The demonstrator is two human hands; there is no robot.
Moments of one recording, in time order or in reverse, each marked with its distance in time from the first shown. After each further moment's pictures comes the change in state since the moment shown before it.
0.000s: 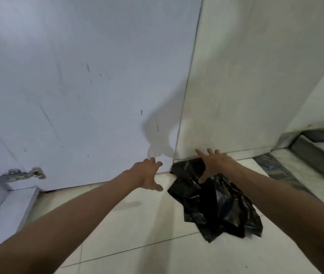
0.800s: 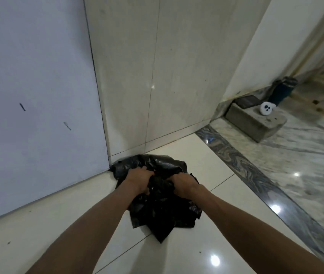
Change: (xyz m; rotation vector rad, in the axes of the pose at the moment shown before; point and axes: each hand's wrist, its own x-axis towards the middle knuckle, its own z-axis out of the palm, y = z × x) left_hand 0.169 0.134 0.090 0.083 -0.093 0.308; right_hand 0.001 0.064 0.143 0.258 -0.028 -0.001
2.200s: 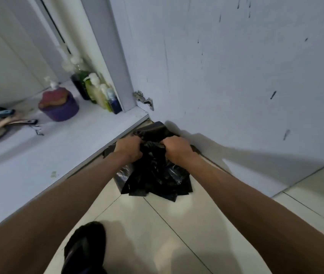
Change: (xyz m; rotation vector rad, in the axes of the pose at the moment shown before) left_hand -0.363 -0.134 0.047 -0.340 0.165 -1.542; right_hand 0.052 -0.404 -0.031 -0.148 0.057 -1.287
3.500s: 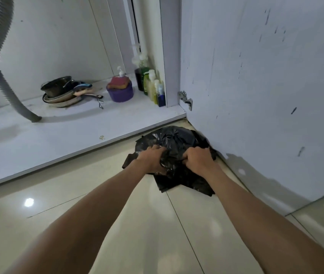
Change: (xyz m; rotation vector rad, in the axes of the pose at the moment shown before) left_hand -0.107 0.030 0.029 -0.147 -0.148 -0.236; right_hand -0.063 -0.003 0.004 0.000 -0.058 -0.189
